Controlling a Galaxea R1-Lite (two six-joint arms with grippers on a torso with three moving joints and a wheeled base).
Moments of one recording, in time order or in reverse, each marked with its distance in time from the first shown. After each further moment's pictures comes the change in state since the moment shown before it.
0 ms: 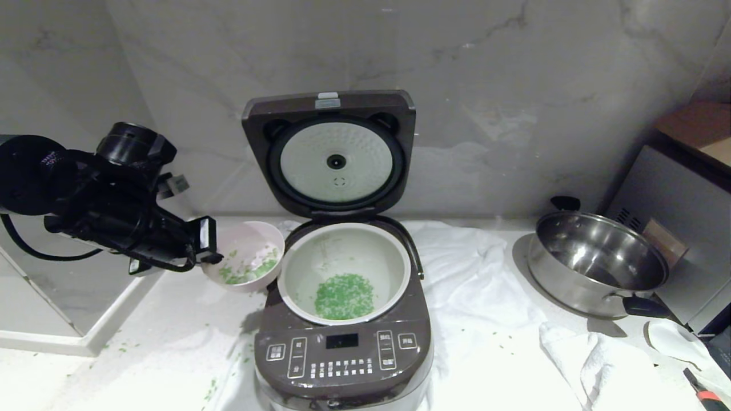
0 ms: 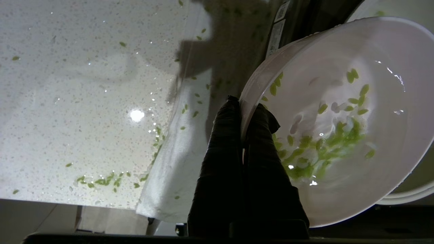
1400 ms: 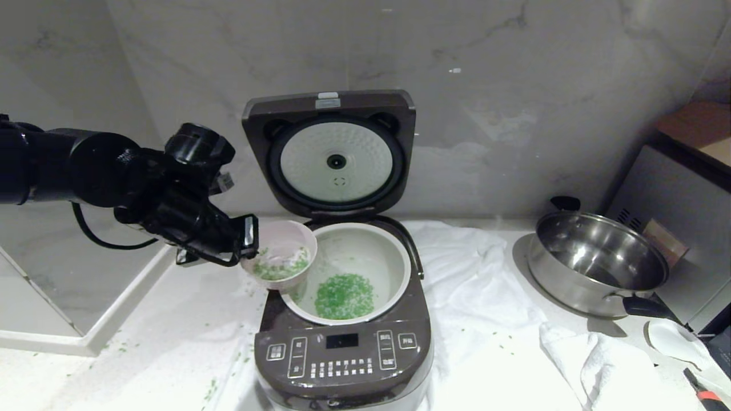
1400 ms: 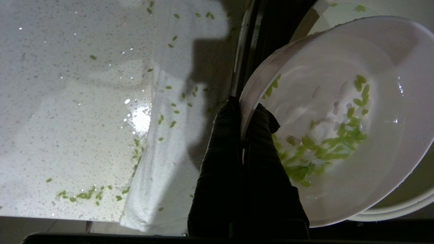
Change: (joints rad) left arm -0.148 0.113 -0.114 0.017 0.095 -0.051; right arm -0.136 -0.279 0.351 -0.068 0.429 -0.109
